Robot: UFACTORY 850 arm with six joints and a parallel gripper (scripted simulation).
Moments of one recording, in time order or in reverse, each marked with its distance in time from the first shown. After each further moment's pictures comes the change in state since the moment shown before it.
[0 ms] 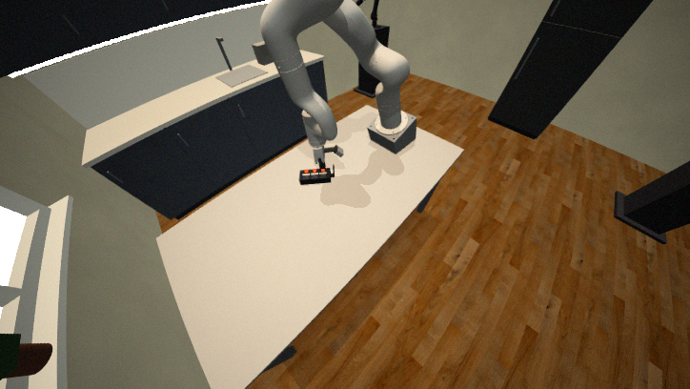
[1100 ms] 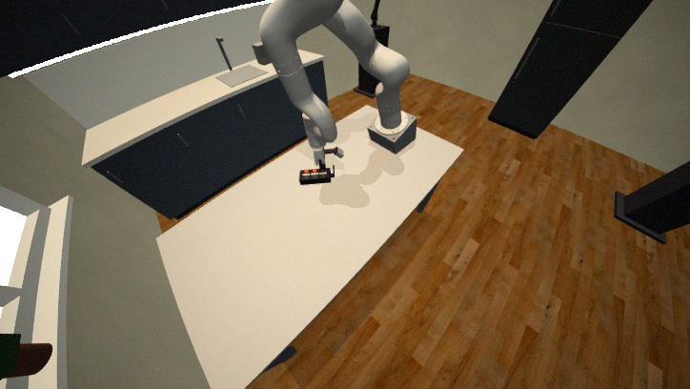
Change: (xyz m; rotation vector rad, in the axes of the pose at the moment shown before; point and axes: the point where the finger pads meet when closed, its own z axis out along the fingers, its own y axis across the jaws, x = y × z) arm 0.000 0.000 0.009 0.001 0.000 0.000
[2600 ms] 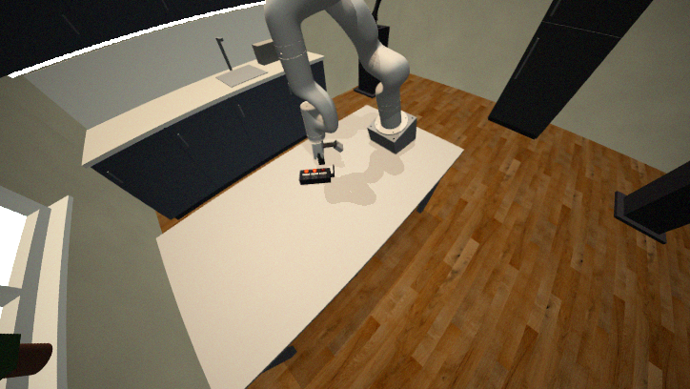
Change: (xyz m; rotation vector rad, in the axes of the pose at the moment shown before) arm 0.000 0.000 -0.039 -0.001 -0.001 0.000
